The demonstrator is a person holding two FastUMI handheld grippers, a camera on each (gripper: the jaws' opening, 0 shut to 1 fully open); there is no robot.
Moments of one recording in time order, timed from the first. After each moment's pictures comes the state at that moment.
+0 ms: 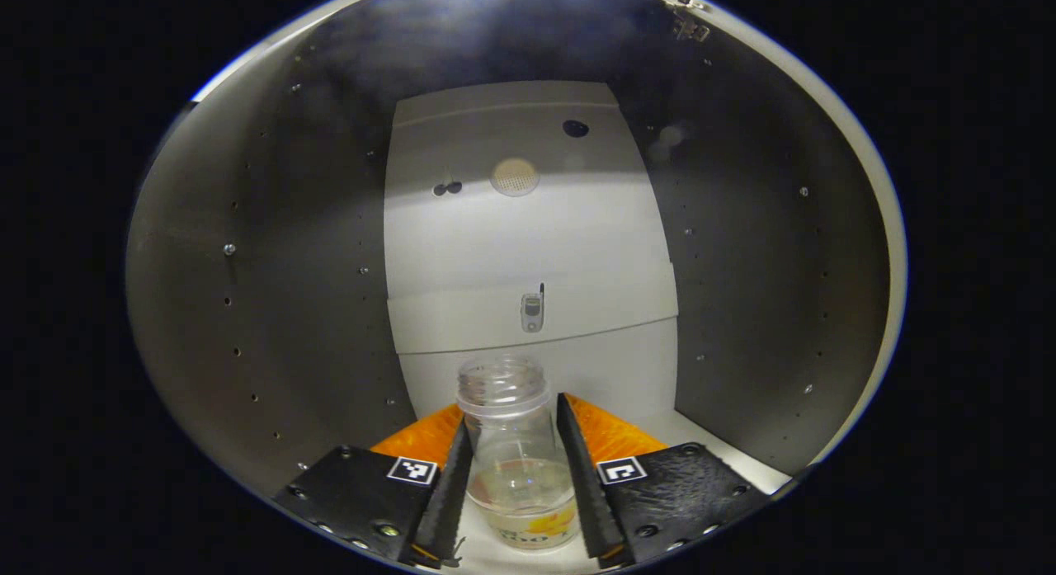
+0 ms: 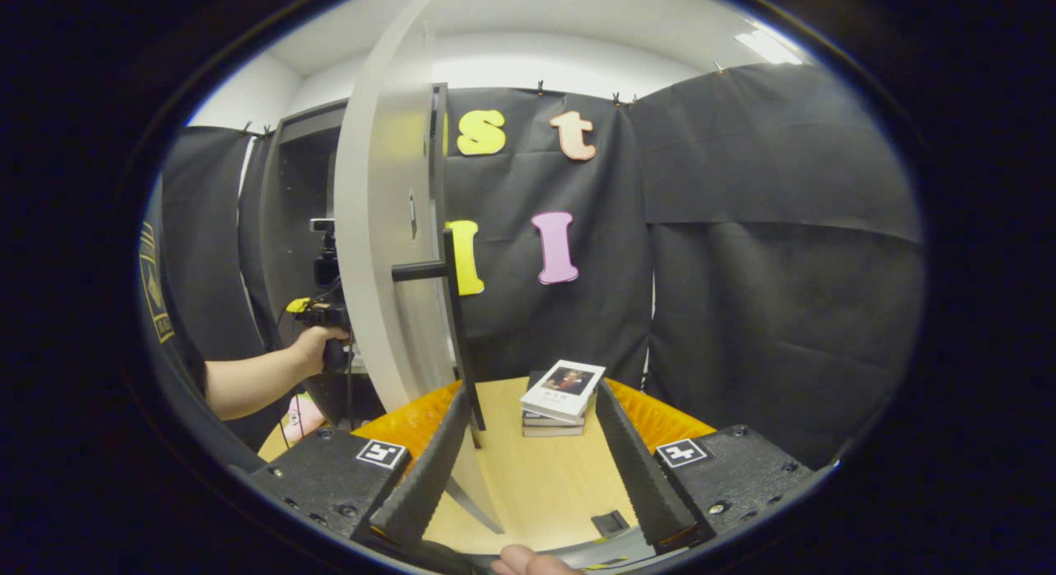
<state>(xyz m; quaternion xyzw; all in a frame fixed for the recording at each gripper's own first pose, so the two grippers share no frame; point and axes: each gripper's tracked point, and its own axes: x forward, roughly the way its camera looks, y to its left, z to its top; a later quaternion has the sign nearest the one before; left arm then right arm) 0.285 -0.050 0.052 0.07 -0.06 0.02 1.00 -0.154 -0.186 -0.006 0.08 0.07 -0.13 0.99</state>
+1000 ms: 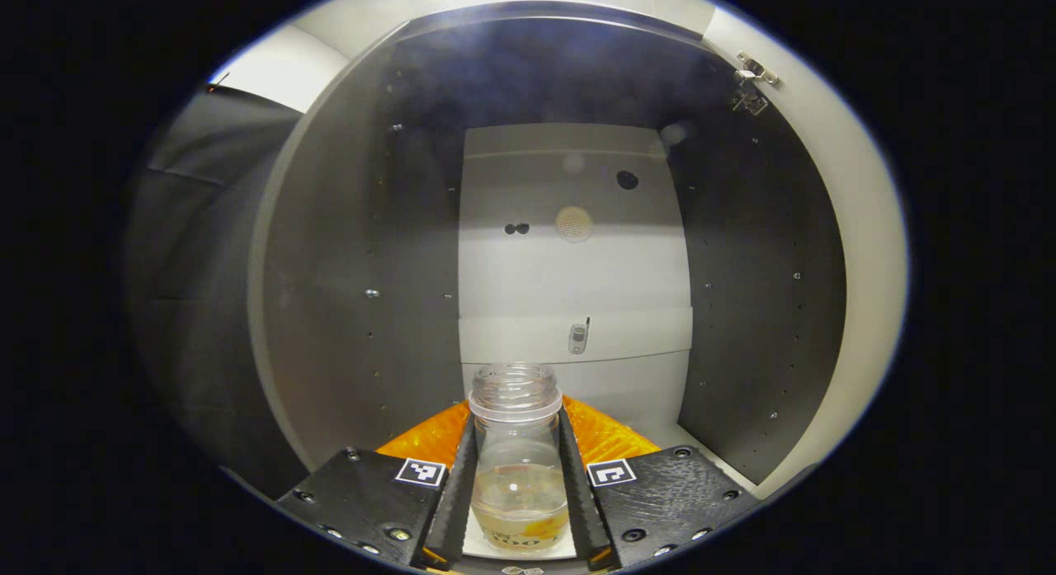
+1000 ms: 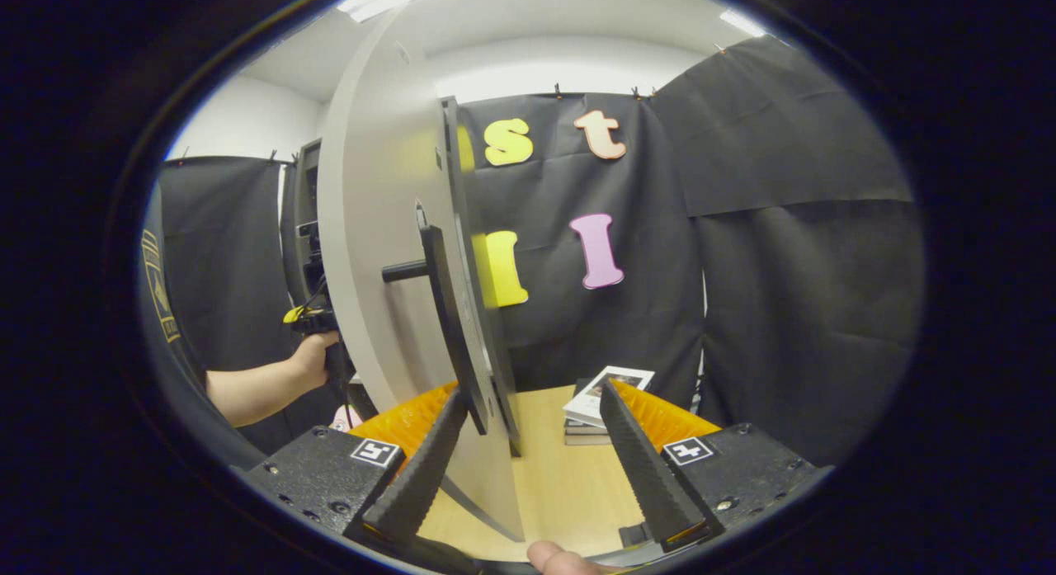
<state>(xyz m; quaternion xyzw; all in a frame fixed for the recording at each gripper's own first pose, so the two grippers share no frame) 0.201 -0.009 0.084 0.04 -0.06 0.08 0.99 -0.144 -0.203 -0.017 0.11 0.04 -0.02 0.99</state>
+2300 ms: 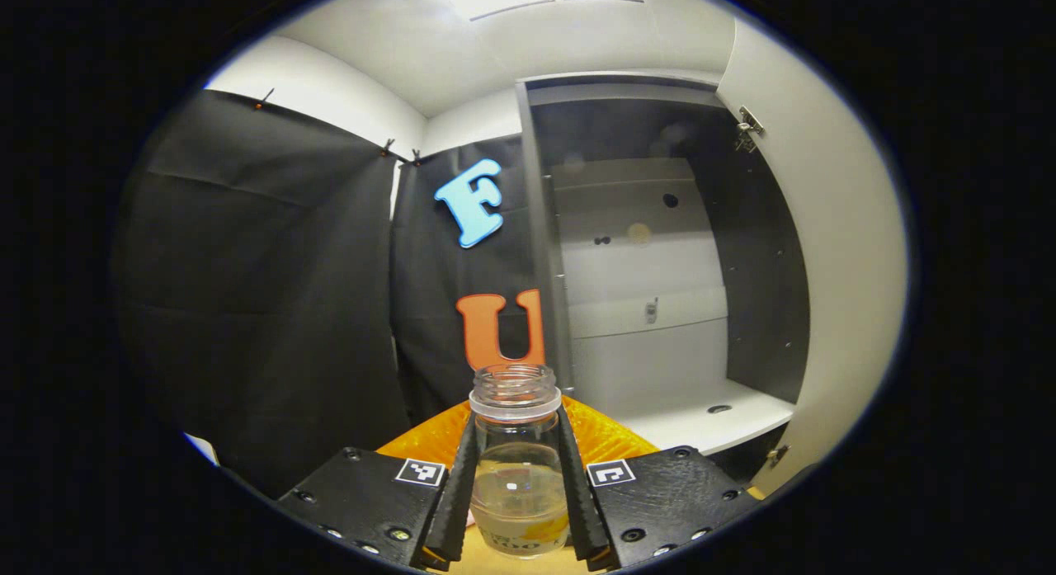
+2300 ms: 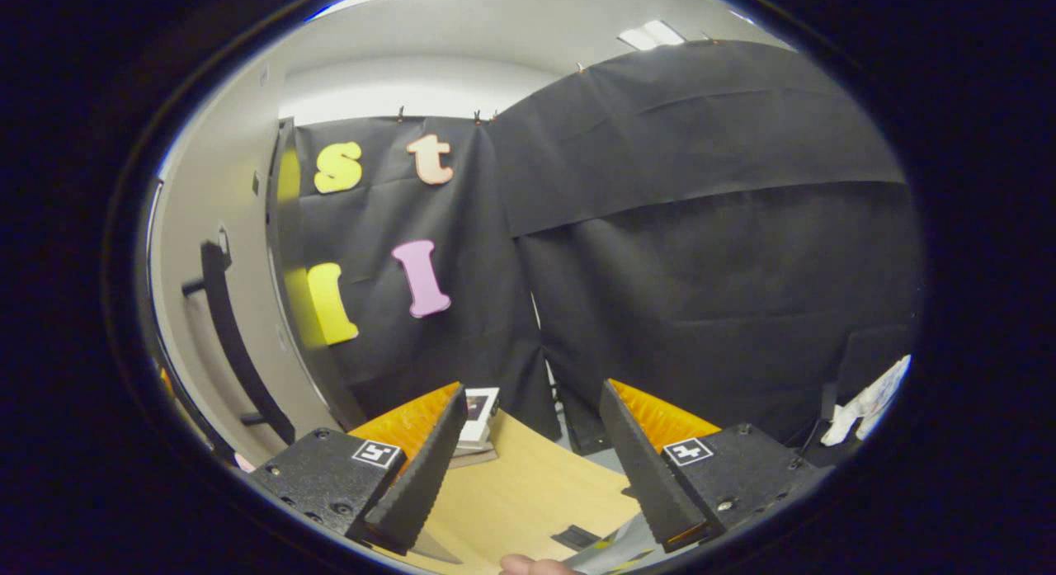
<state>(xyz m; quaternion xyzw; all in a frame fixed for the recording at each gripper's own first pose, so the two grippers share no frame) 0.027 0.108 0.032 0.07 -0.10 0.16 0.98 -0.175 -0.318 -0.083 0.17 0.04 -0.35 0.92</state>
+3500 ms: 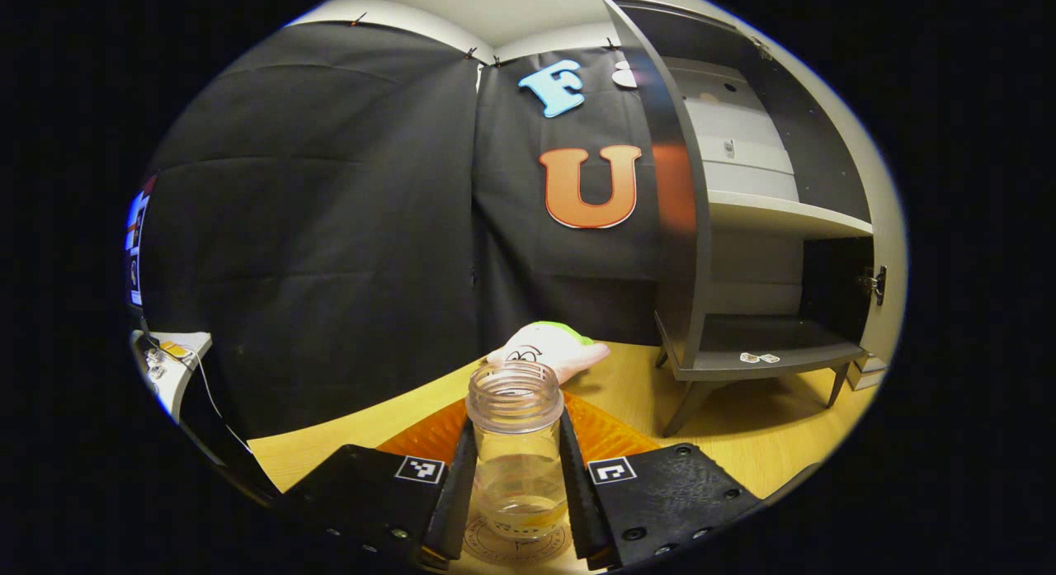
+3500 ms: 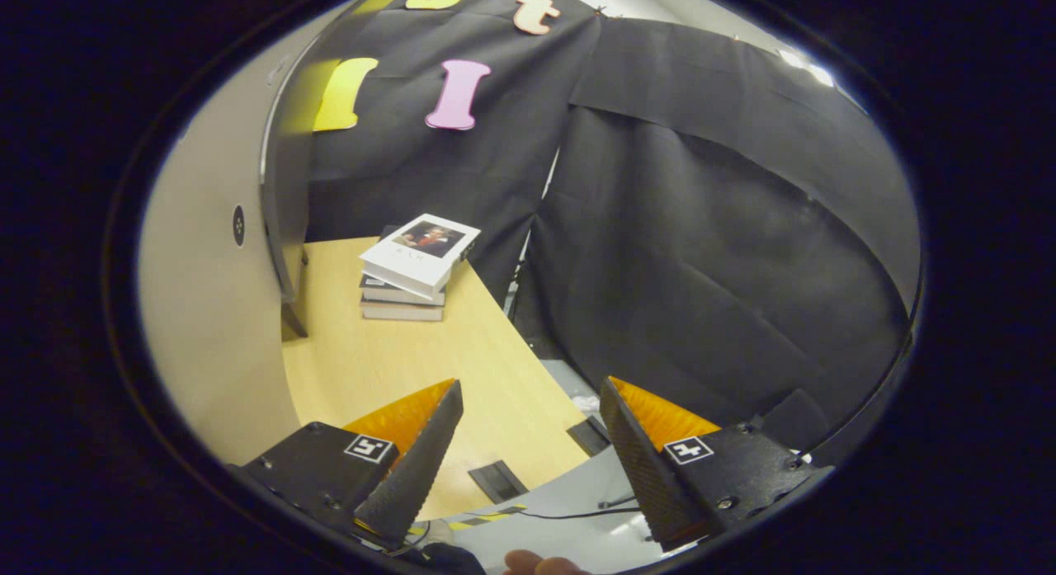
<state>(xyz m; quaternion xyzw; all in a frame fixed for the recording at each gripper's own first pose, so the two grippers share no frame) -0.004 0.202 -0.272 0.01 0.01 0.24 0.97 -0.099 -0.305 -0.225 0.01 0.29 -0.34 0.90</state>
